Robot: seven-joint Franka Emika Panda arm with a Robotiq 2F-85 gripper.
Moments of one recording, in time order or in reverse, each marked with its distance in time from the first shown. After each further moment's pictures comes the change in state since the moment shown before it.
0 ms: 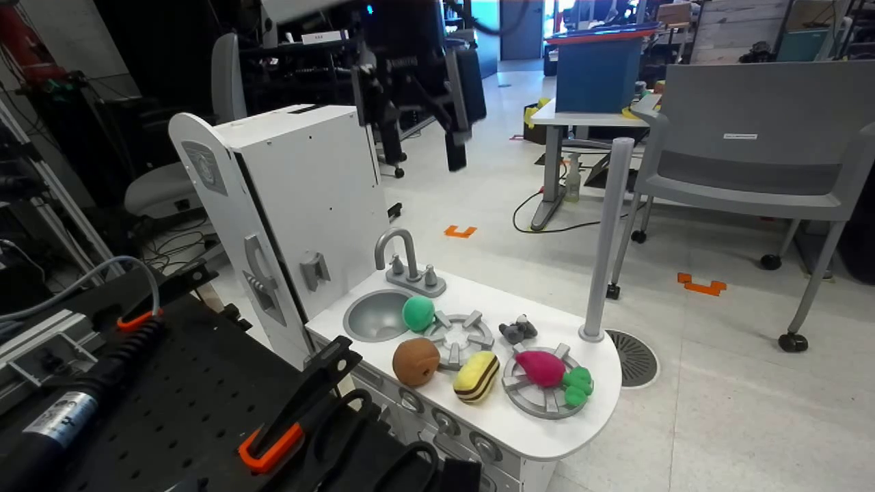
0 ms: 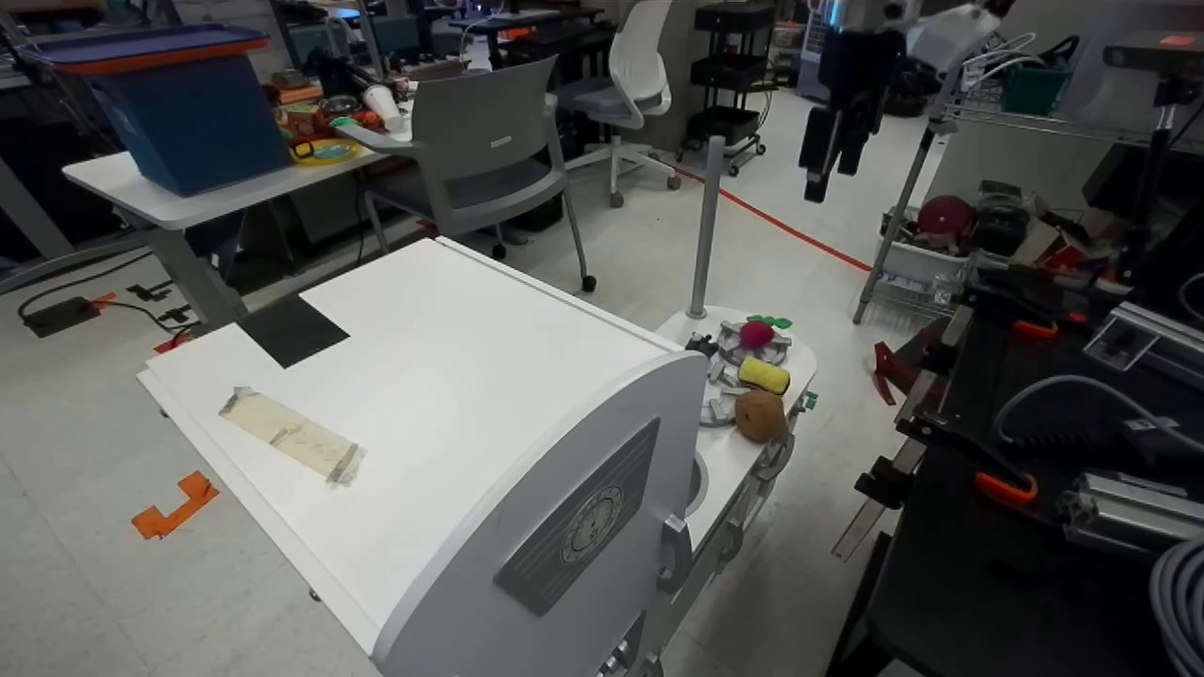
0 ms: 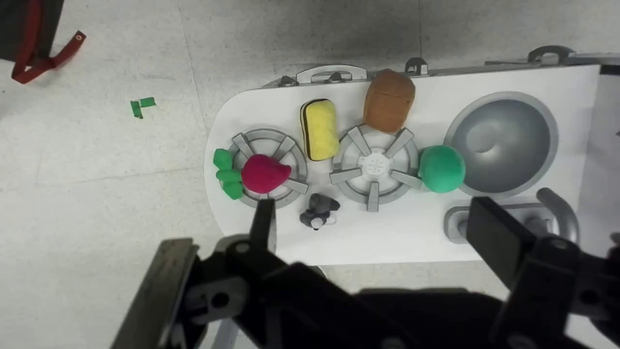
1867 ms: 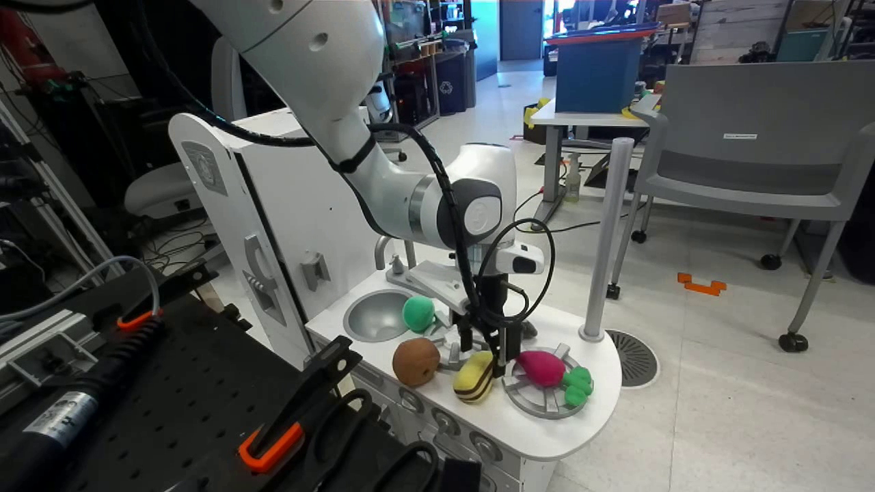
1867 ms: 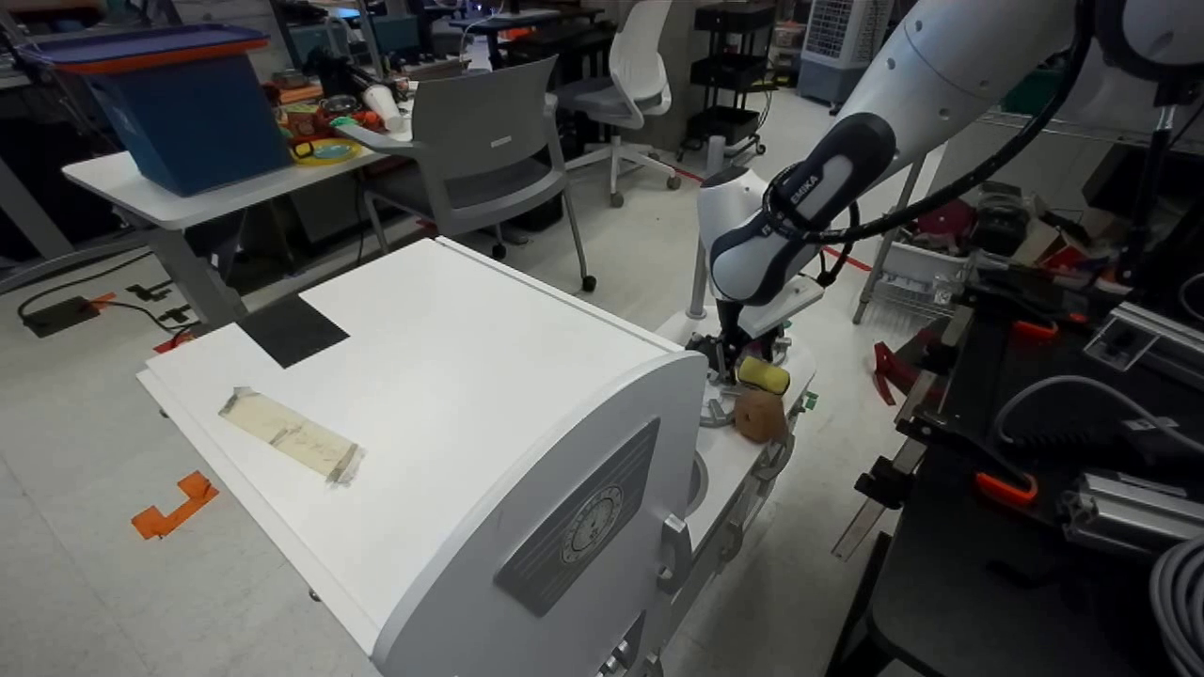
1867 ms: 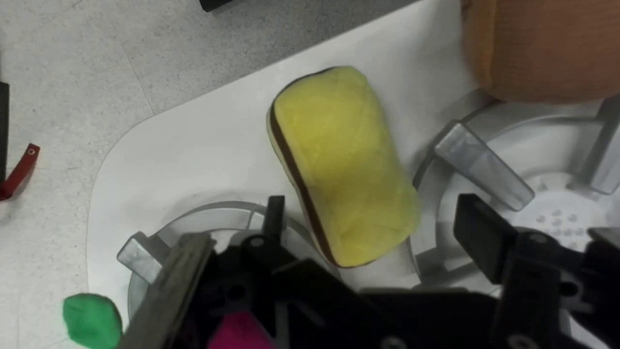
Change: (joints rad) arm 0.021 1.094 -0.053 0.967 0.101 -0.085 0.276
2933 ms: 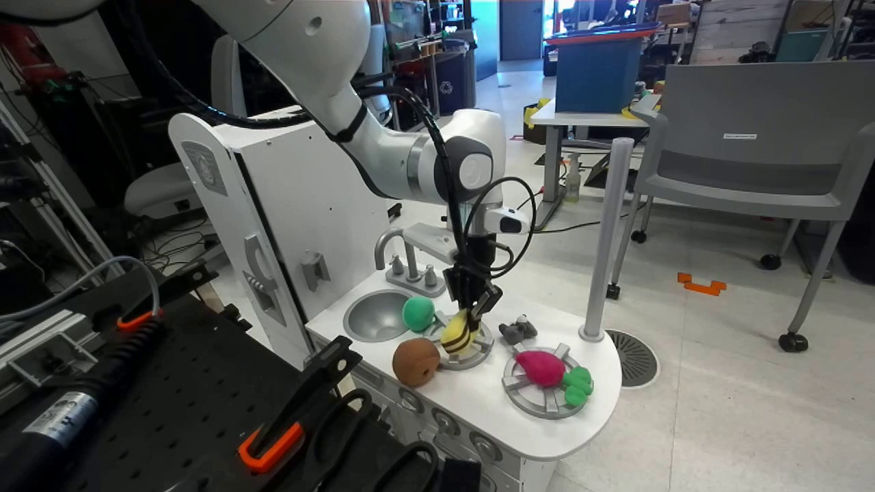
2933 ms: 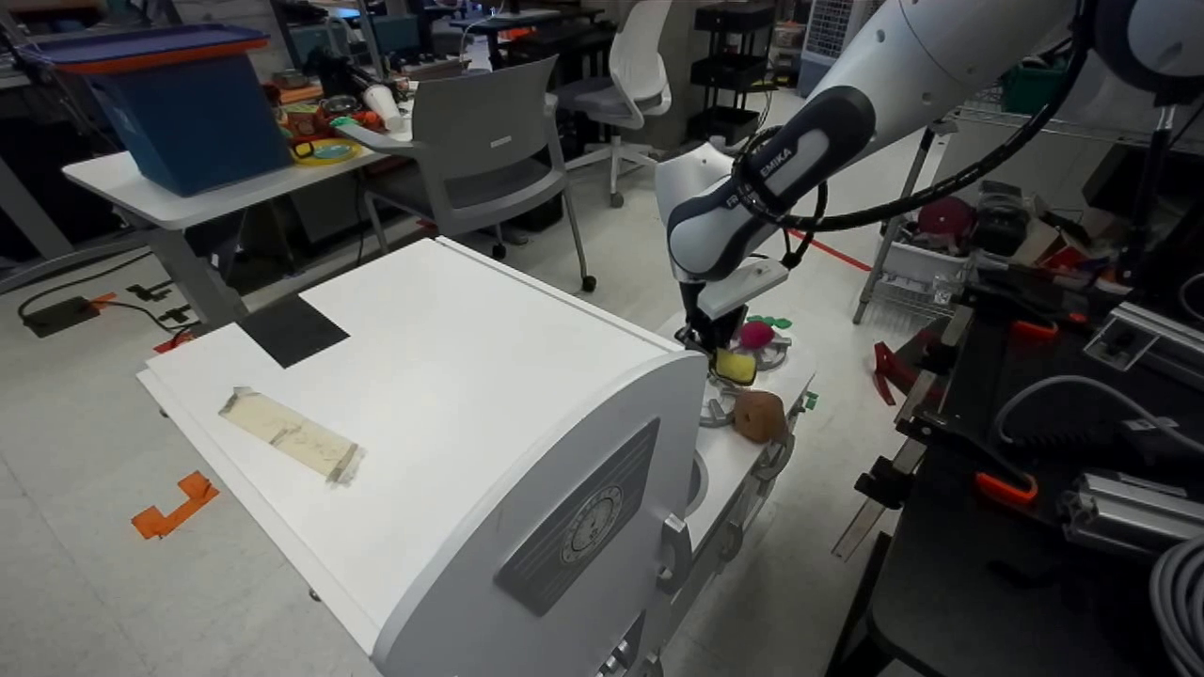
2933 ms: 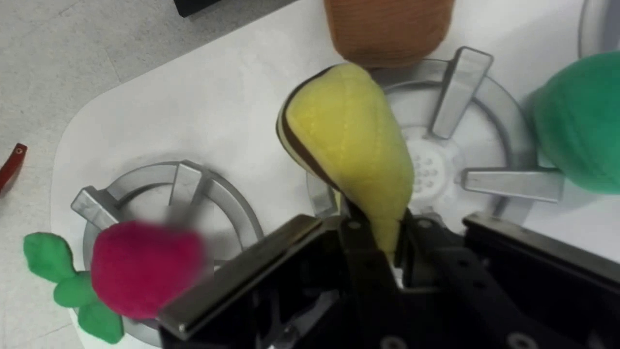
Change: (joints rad) arm 0.039 0.011 0.026 0.165 0.008 -0.177 0.054
